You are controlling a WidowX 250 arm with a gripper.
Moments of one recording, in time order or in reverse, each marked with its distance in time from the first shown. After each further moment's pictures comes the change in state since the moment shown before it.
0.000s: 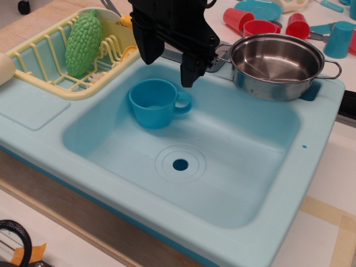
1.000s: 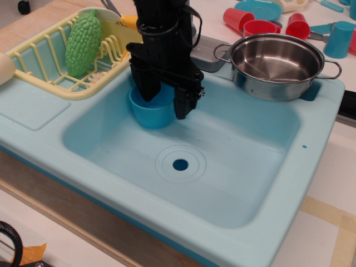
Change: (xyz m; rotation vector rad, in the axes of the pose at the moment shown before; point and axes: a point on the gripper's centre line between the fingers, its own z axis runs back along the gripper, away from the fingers) arm -0.010 0.006 -0.068 -0.153 0.082 0.045
